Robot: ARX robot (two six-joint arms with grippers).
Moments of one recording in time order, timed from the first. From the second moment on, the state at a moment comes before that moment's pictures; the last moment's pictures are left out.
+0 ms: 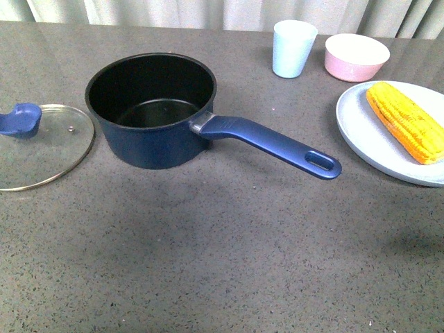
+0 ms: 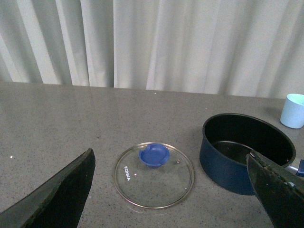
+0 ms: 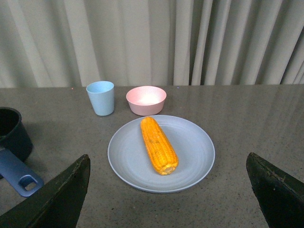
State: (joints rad) left arm 0.00 0.01 0.02 0.00 0.00 -0.01; right arm 0.00 0.01 0.02 0.00 0.00 0.00
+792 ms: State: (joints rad) left arm 0.00 0.01 0.02 0.00 0.00 -0.01; right arm -0.07 1.72 0.90 0.14 -0.07 -0.20
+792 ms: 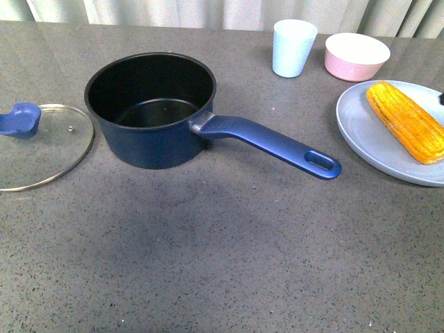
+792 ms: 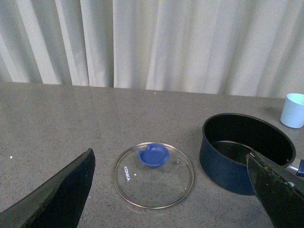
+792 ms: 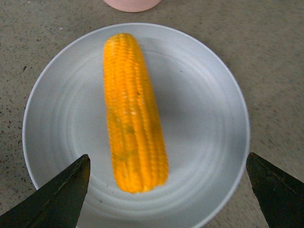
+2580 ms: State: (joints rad) left arm 0.00 0.01 0.02 0.00 0.00 -0.01; right arm 0.44 2.06 1.55 -0.07 -0.16 -0.13
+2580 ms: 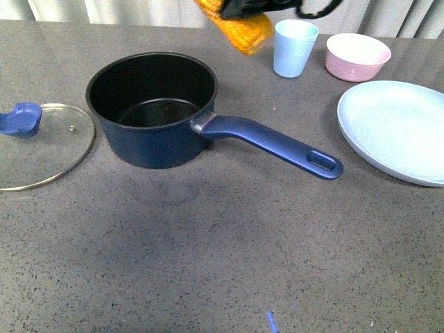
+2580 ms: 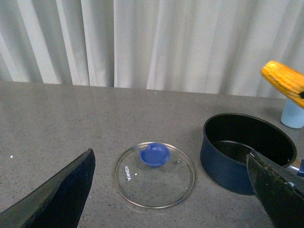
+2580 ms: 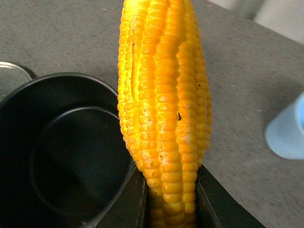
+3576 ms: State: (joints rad) left arm 0.00 0.01 0.02 0.00 0.00 -0.01; right arm 0.61 2.25 1.66 -0.09 -0.15 -0.06
